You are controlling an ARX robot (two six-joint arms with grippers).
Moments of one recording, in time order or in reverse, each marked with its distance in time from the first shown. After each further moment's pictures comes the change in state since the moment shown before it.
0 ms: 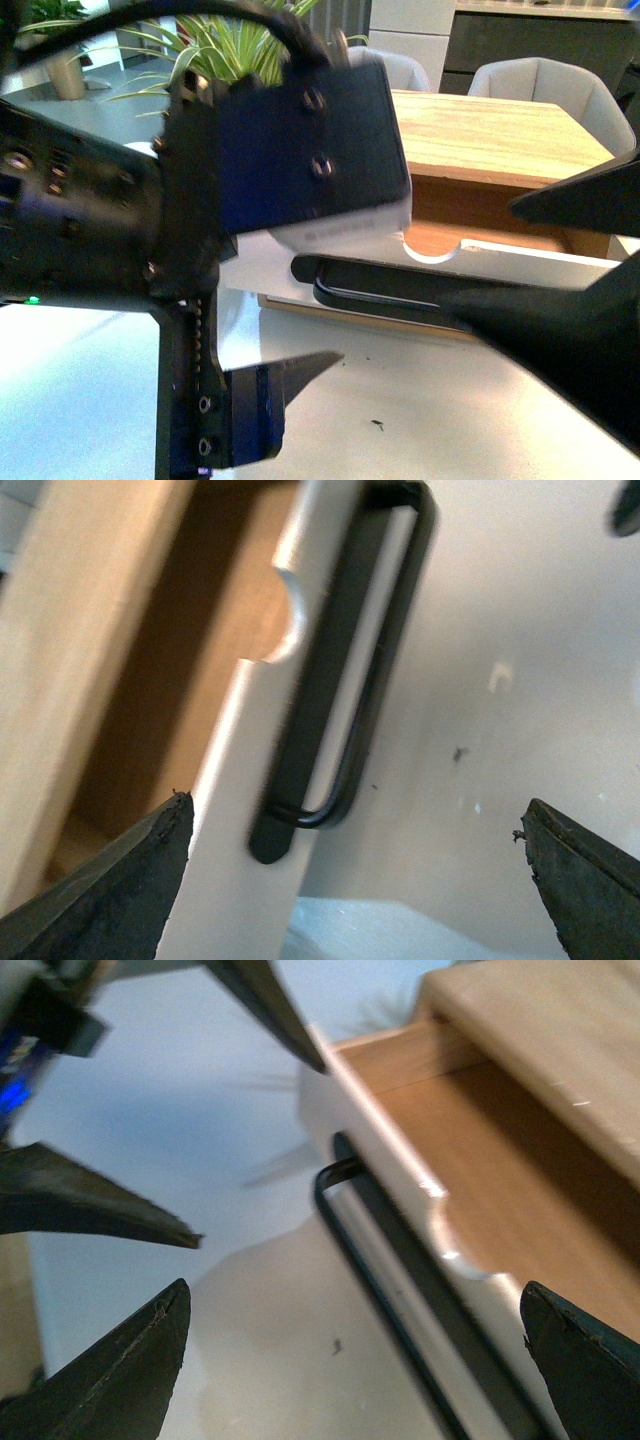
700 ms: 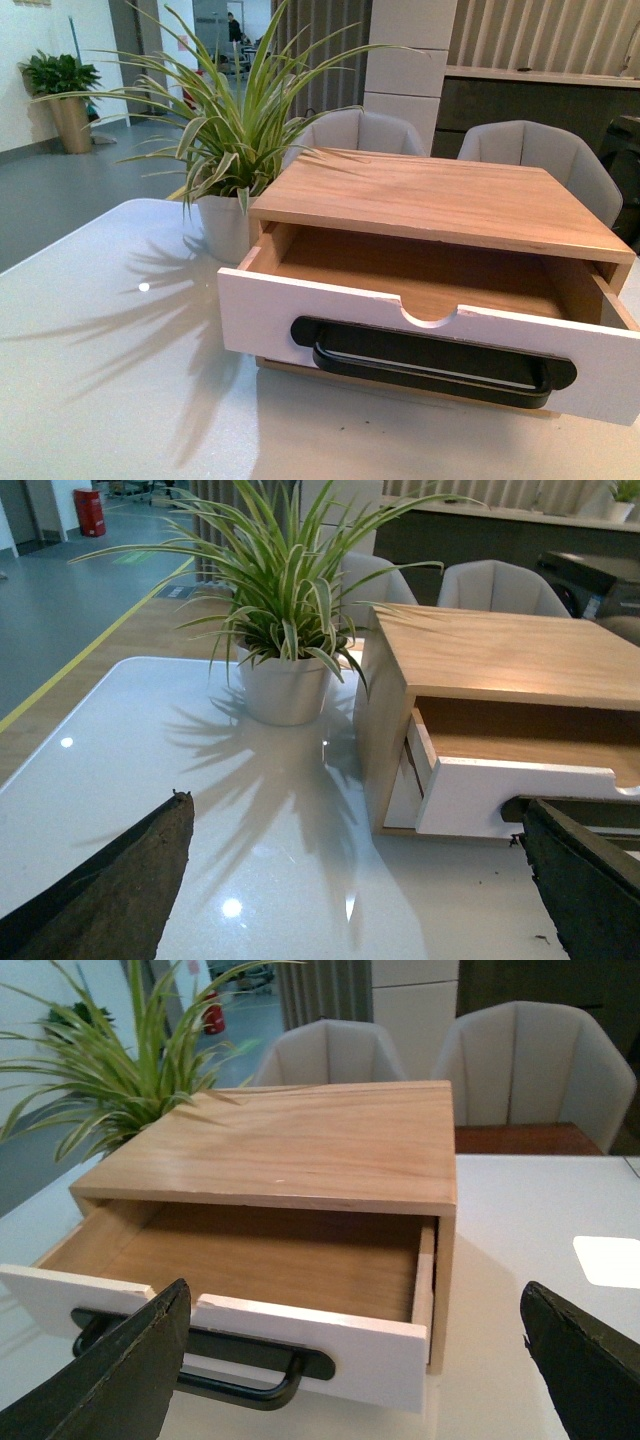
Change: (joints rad) left arm 0.400 -0.903 -0.579 0.194 -0.209 -1.072; right arm 0.065 -0.562 -0.391 0.280 0.751 0.529
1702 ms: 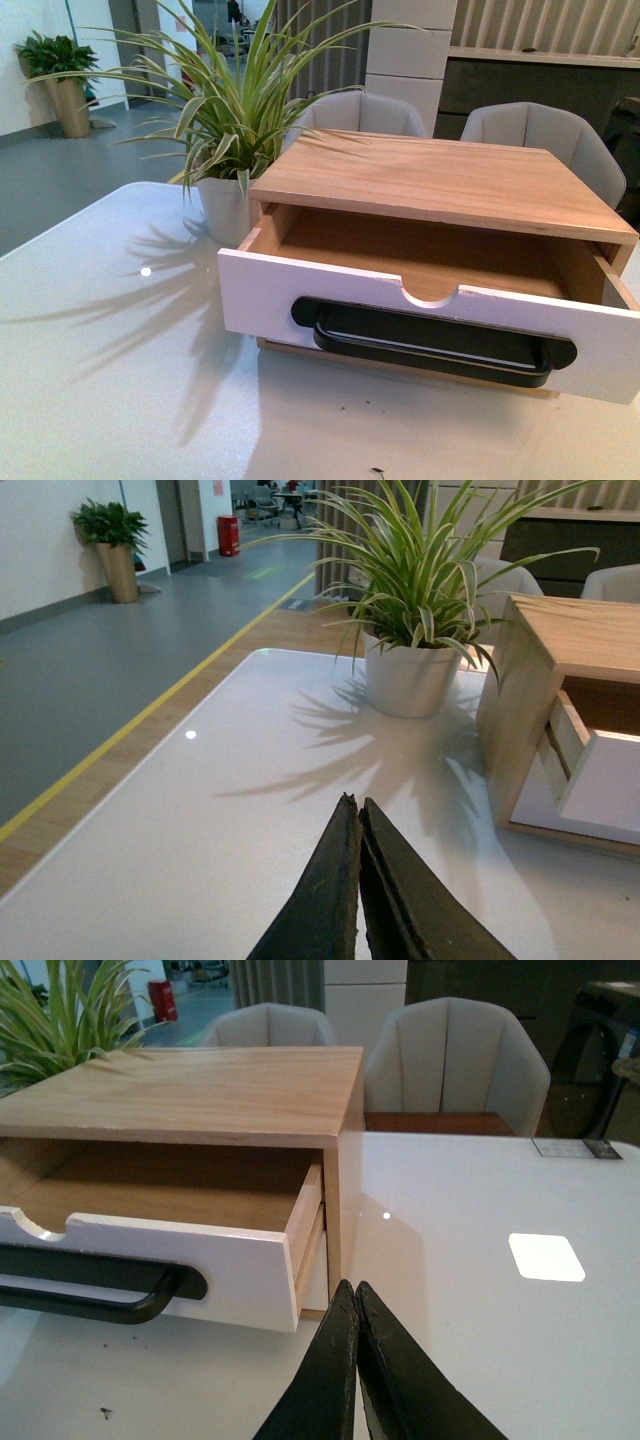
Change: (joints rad) left arm 0.068 -0.322 -0.172 -0.124 -0.201 0.063; right arm -0.374 -0.365 -0.195 -0.167 -0.293 -0.095
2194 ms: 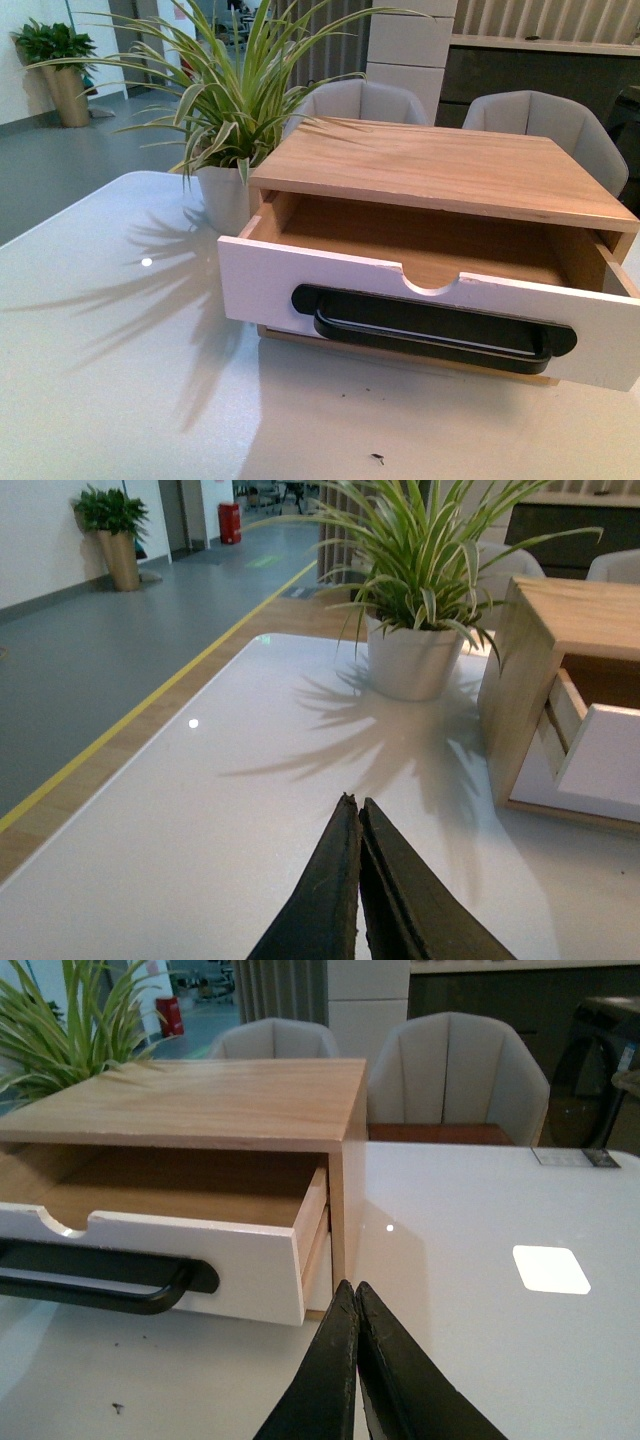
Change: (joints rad) left arm 0.000 -0.231 0.000 -0.254 0.000 0.000; right arm -0.002 -0.238 0.000 -0.227 -0.002 0.000
